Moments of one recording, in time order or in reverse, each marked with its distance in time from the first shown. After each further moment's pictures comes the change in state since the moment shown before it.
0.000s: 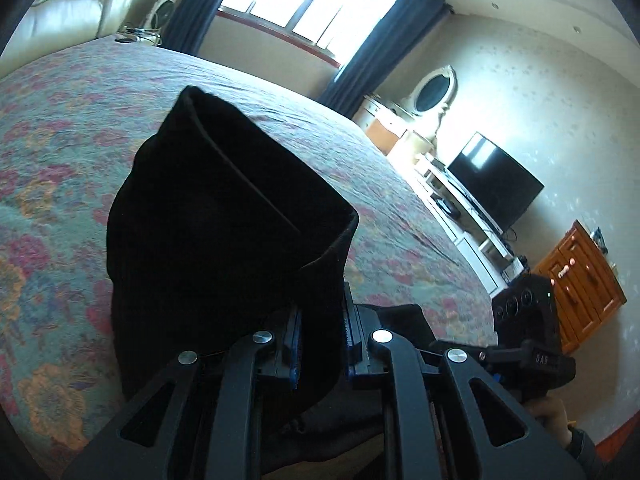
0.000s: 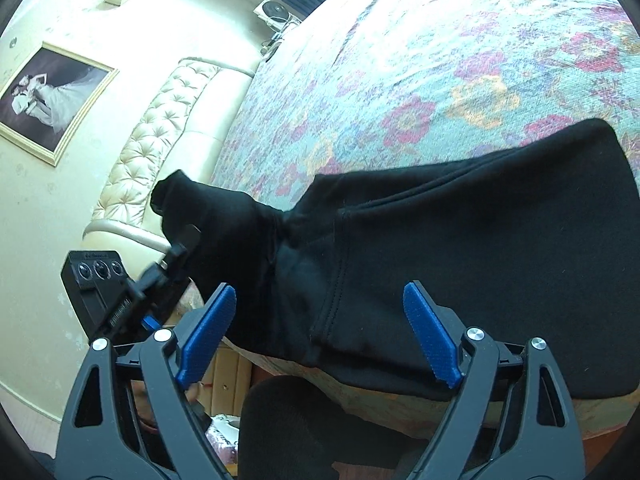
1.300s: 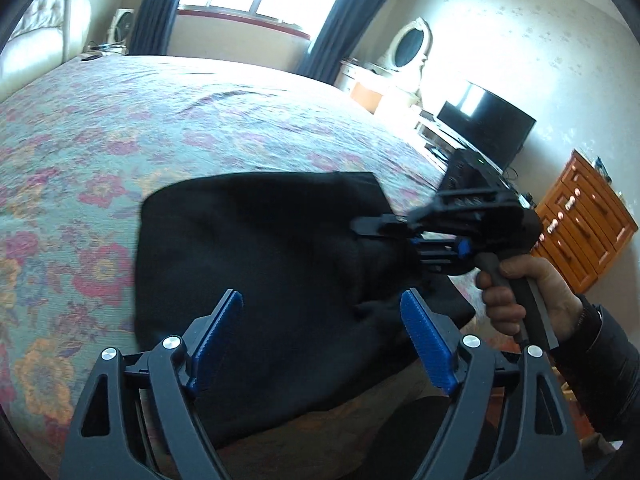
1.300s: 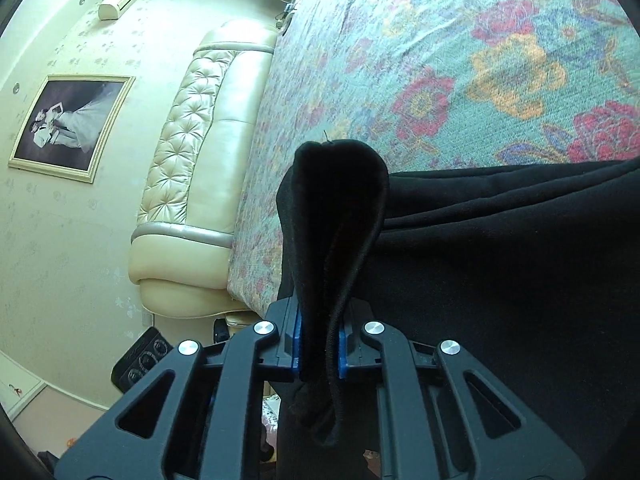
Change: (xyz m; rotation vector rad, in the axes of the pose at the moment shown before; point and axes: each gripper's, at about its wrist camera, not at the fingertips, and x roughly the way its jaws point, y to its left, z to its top) left arm -0.011 0.003 -0.040 0.140 0.067 0.058; right arm 0.038 -0.039 0.052 0.098 0.157 0.198
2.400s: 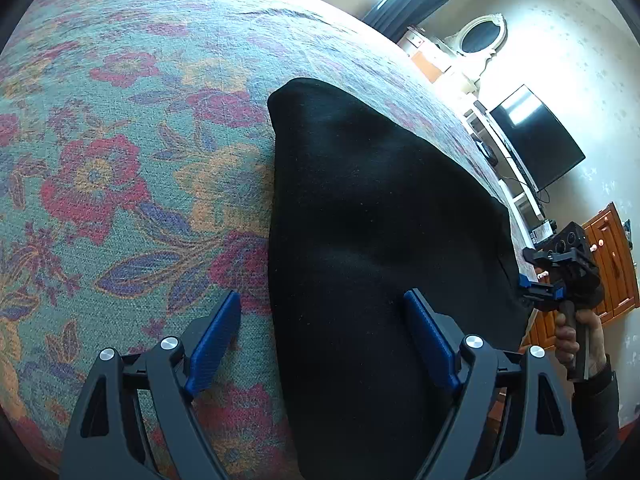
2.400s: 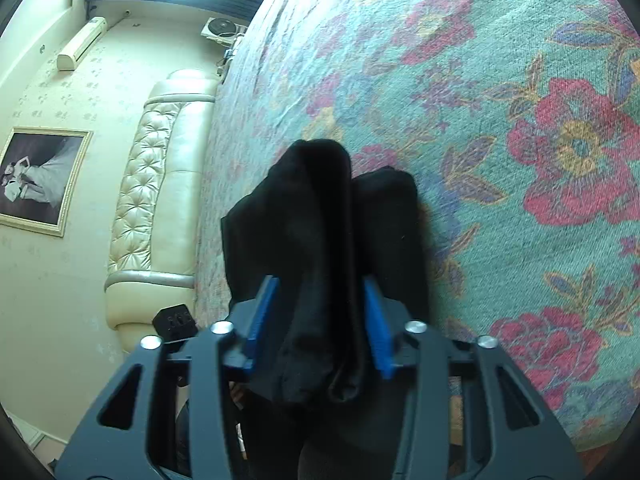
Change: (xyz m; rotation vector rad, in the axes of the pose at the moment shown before) left arm 0.075 0.054 -0.024 -0.261 0.207 0.012; right arm -0.122 -0.082 -0.015 0.139 -0.119 -0.131
